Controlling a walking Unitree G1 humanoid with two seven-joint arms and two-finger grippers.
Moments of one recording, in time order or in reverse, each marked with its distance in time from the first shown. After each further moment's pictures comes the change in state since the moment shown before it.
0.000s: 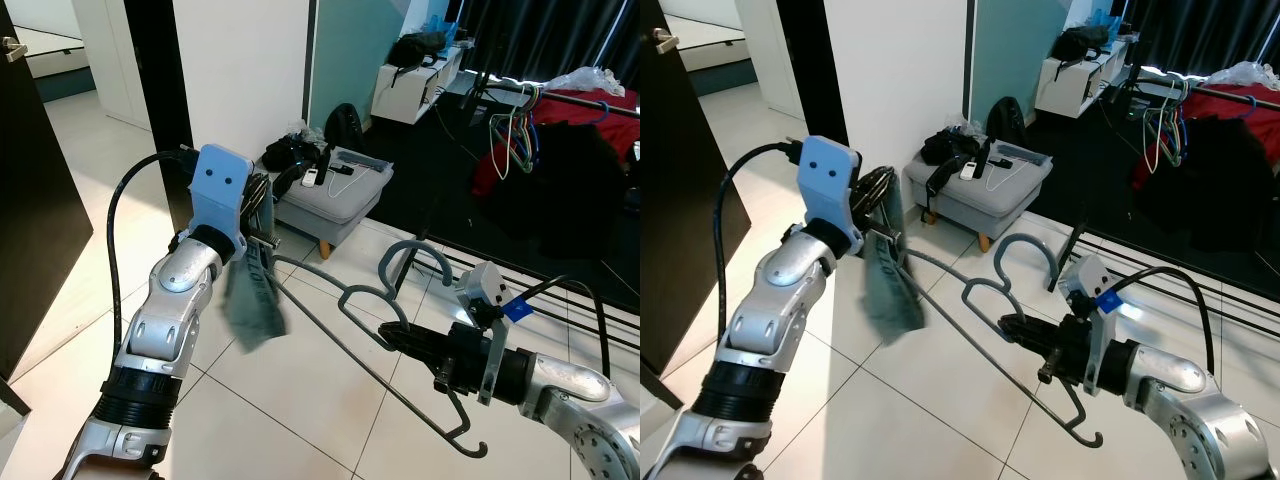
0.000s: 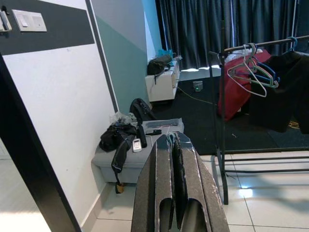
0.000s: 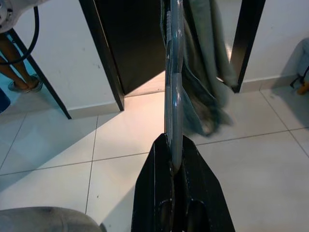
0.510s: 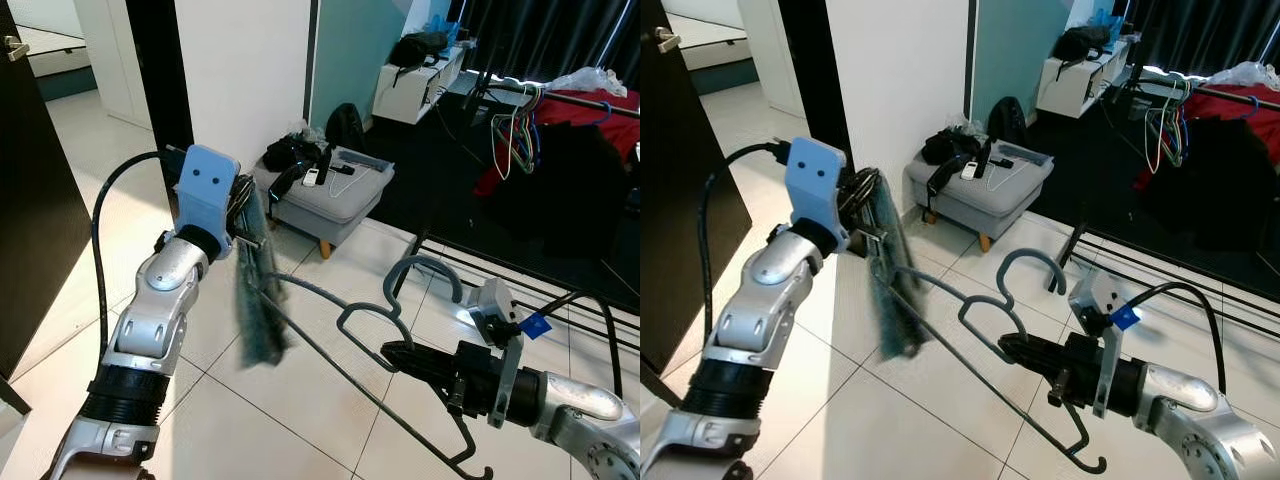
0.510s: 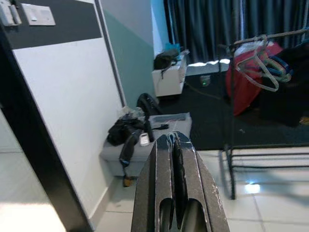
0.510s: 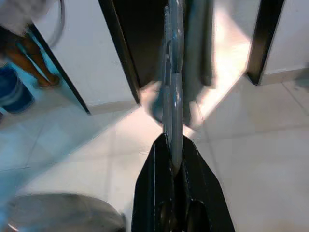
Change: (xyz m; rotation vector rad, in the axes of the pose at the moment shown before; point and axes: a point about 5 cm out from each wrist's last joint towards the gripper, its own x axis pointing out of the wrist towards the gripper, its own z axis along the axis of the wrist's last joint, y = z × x) left arm -0.002 0.008 -0.005 0.009 0.021 0.022; right arm -0.009 0.010 -0.014 0.039 0.045 0.061
